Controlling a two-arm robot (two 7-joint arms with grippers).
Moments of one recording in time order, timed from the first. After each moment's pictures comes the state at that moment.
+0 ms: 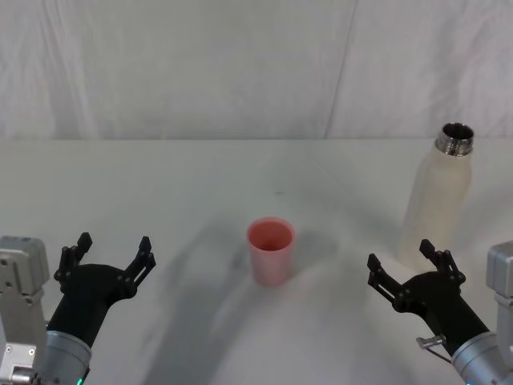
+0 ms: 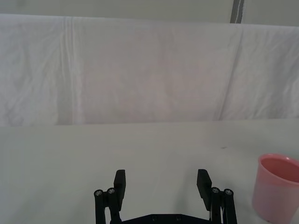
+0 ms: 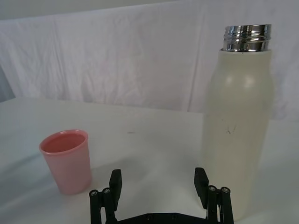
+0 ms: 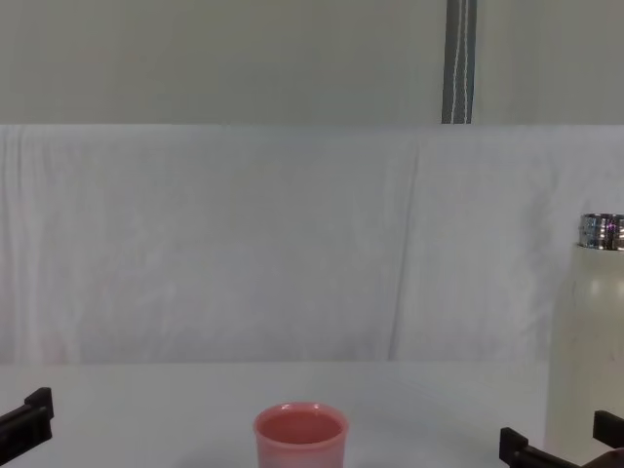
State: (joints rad) left arm 0.27 0.24 0.04 -1.85 -0.25 -0.02 -0.02; right arm -0.15 0.16 -0.19 -1.71 0.17 -0.05 0.19
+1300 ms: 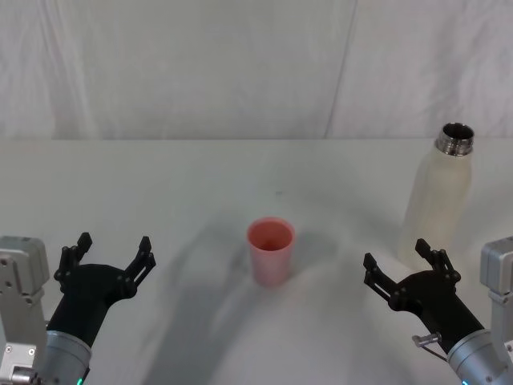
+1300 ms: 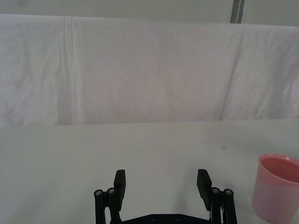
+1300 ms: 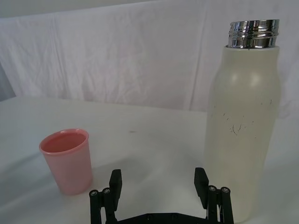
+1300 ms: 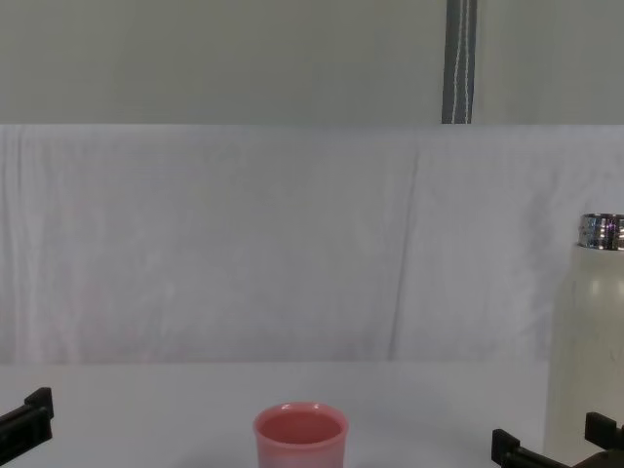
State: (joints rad) left arm 0.27 0.24 0.04 -1.85 -0.25 -0.02 -0.02; right arm -0.14 0.16 -0.20 -1.69 0.17 -0.04 0.19
